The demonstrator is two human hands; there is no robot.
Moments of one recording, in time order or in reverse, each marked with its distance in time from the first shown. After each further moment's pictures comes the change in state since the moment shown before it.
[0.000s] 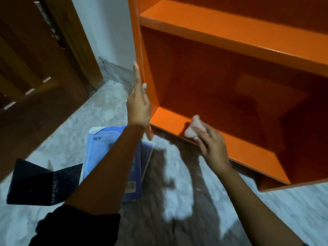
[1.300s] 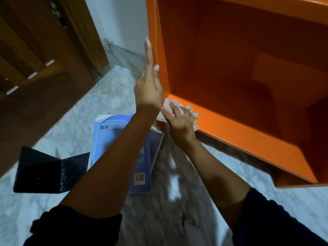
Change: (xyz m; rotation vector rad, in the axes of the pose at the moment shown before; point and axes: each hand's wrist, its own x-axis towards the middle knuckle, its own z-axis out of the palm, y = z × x) left_hand 0.002 -0.004 0.003 0.104 0.065 0.057; right_hand 0.060 -0.076 0.093 -0.074 -0.269 0.019
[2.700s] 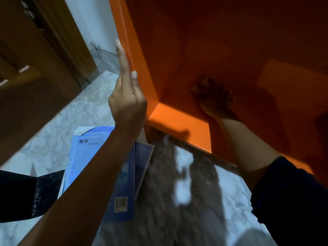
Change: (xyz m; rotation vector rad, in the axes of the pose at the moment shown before) left_hand 0.000 -0.012 0.024 0.080 0.162 0.047; right_hand 0.095 0.142 -0.045 0.028 -0.047 0.349
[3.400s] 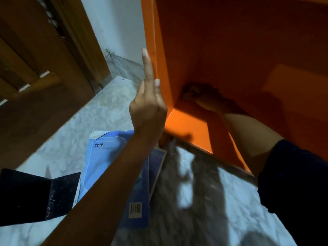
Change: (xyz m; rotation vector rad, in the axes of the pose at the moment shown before) left_hand 0.003 0.001 -0.002 0.018 0.051 0.075; right_hand 0.036 -0.056 0.003 0.028 -0.215 -0.271
